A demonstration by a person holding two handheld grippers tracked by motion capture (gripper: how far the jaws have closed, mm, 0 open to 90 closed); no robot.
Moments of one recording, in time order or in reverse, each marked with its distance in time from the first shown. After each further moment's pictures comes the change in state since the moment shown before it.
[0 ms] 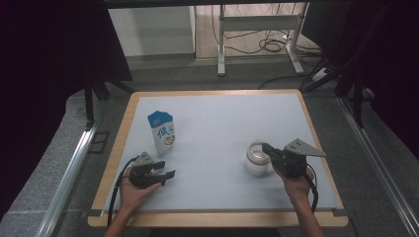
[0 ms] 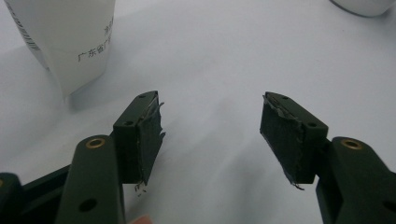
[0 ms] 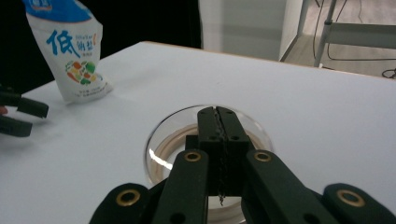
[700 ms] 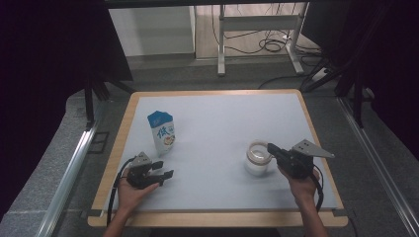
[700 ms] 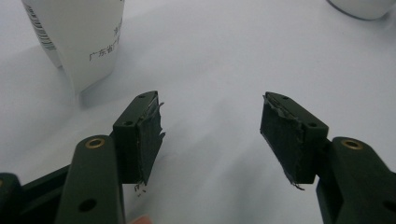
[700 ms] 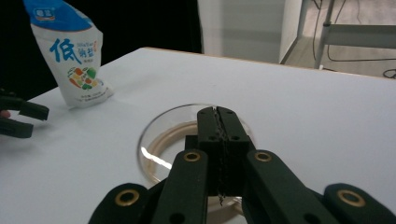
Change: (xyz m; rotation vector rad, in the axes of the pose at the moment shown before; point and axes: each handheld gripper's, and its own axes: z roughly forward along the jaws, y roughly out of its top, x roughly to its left) left arm 0.002 -0.002 -0.005 -0.011 0.007 -0.004; right arm -0.015 -0.002 -0.015 -0.023 -0.008 0.034
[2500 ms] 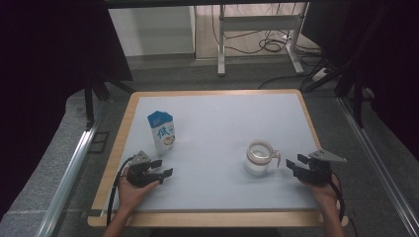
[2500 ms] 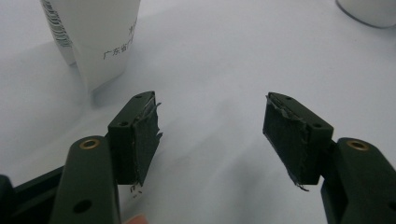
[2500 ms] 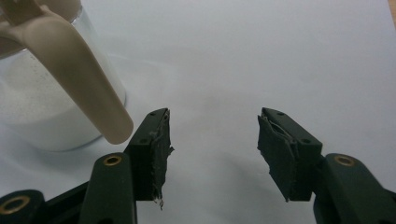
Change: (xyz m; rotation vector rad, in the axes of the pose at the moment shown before) left arm 0.006 0.000 0.004 -0.006 0.014 -0.030; right arm -0.074 -0.062 -0.011 0.232 -0.158 0.032
